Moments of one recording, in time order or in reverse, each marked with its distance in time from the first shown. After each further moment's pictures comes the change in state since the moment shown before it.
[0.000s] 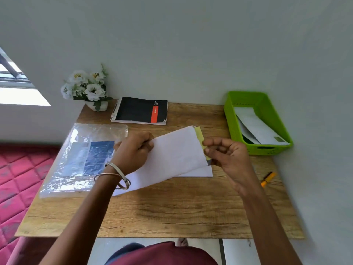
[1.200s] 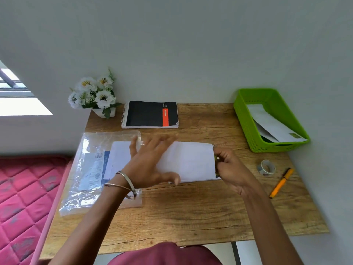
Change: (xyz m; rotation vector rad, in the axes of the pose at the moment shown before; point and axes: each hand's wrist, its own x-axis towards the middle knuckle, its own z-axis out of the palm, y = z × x) left_hand 0.011 -0.048 -0.023 0.301 -0.202 0.346; right_hand 0.008 0.013 0.065 -0.151 -0.187 0.194
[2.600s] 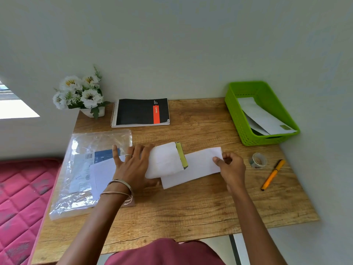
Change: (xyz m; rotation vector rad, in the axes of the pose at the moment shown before) left_hand 0.003 -0.033 0.061 0.338 0.030 -0.141; right_hand 0.019 0.090 -0.039 -0.214 0.740 0.137
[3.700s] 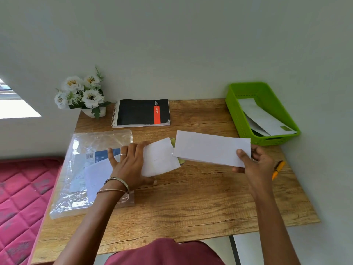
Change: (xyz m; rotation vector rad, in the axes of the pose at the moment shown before) left_hand -0.001 -0.007 -0.006 -0.155 -0.020 -0.097; right_hand -0.002 -0.017 -0.052 0.340 0.065 -0.121
